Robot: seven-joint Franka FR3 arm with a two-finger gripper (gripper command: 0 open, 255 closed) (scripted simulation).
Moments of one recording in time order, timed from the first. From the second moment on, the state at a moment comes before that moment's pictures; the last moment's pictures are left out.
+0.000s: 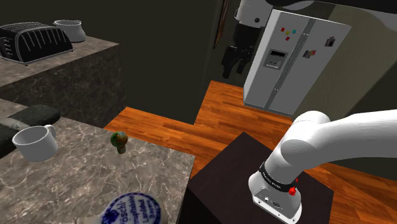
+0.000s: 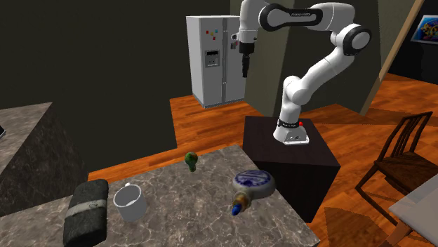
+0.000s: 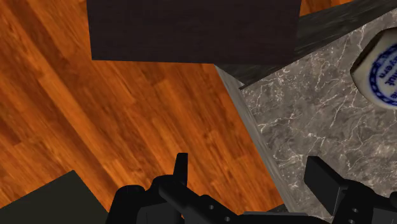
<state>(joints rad) 0.00 -0.83 0.05 -2.41 0.07 1.59 0.03</state>
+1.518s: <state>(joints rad) 0.05 -0.20 0.40 -2.29 0.10 2.12 0.40</state>
